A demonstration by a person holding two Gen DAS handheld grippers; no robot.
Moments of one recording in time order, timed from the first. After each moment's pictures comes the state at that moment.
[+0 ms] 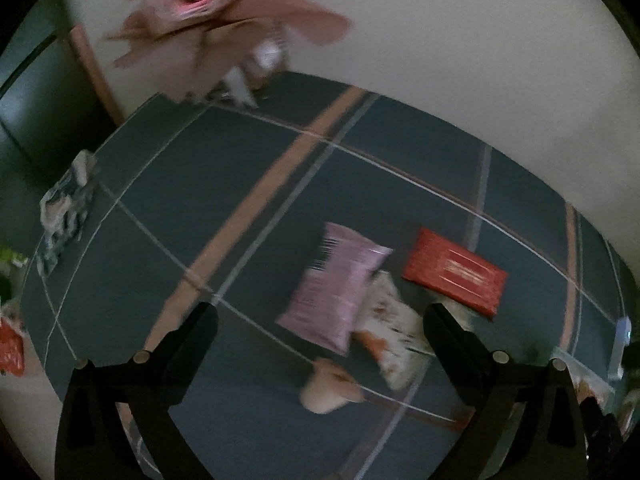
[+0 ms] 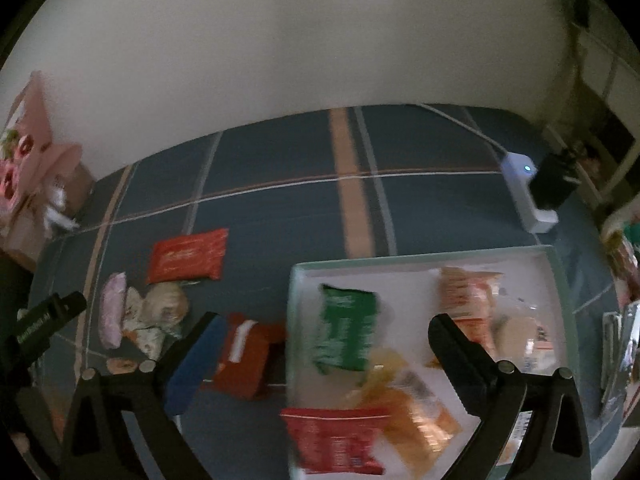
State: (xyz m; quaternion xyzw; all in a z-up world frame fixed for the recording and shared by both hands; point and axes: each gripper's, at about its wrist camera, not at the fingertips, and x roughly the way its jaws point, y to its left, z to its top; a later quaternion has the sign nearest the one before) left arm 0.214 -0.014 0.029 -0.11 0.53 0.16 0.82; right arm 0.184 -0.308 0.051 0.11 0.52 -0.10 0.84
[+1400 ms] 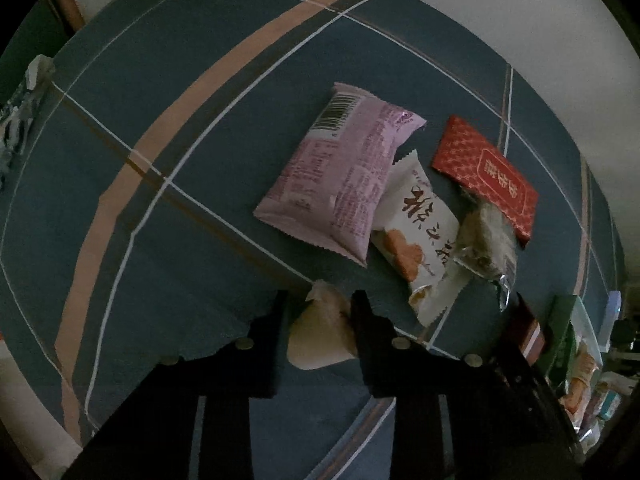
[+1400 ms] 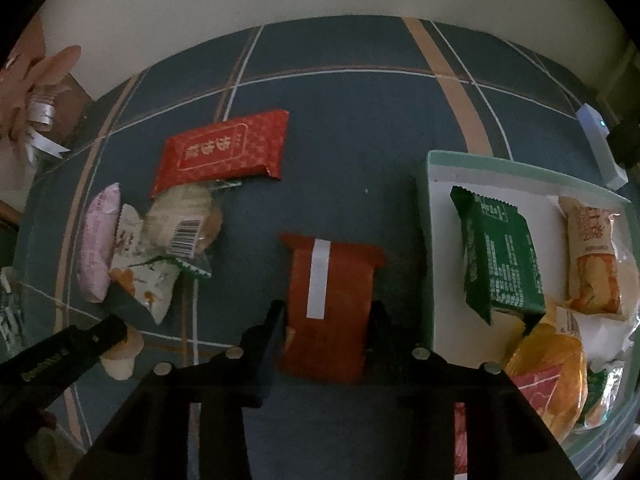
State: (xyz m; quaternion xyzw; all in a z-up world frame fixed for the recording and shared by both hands) left arm 0.195 -0.023 -0.054 -0.18 0.64 0.11 0.74; right arm 0.200 -0.238 -0.042 0.10 0.61 -0.07 0.78
